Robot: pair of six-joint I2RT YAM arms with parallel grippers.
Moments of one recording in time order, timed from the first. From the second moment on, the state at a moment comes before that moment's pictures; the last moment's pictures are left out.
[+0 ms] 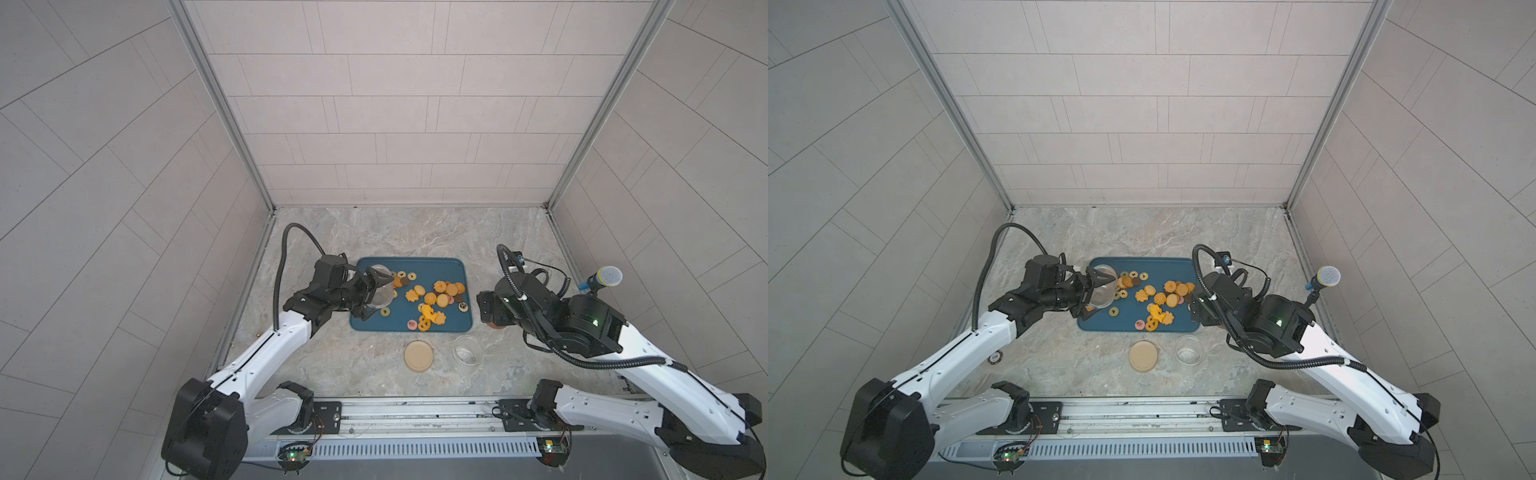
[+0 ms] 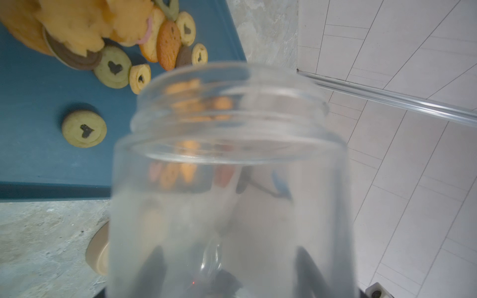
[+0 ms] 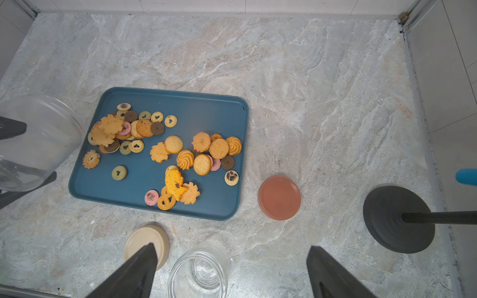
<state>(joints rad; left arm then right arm) -0.37 1.12 0.77 -0.30 0.61 -1.30 0.88 0.95 1.21 -1.20 0.49 0.69</state>
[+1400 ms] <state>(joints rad) -0.38 0.82 0.74 -0.57 0.32 -0.42 0.87 1.12 1.34 -1.10 0.32 0.69</state>
